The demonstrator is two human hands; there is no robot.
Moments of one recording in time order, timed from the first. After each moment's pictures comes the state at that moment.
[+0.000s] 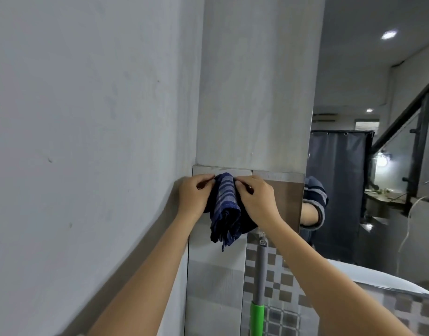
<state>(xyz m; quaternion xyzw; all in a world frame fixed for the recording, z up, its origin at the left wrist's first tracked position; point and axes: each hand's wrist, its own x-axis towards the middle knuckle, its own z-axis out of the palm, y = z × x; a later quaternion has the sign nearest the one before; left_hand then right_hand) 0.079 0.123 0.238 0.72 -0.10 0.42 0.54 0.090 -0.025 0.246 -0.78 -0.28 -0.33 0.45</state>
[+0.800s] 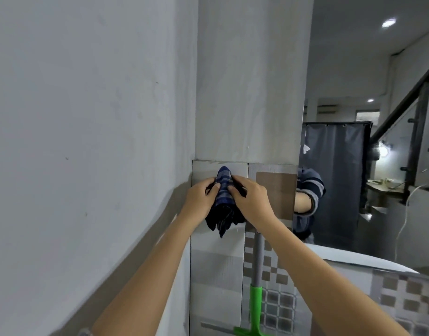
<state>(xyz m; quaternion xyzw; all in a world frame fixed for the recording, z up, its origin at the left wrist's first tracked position) 0.052 0.111 0.224 0.81 -0.11 0.35 0.45 0.071 -0.026 0.229 -0.80 -0.28 -0.31 0.43</state>
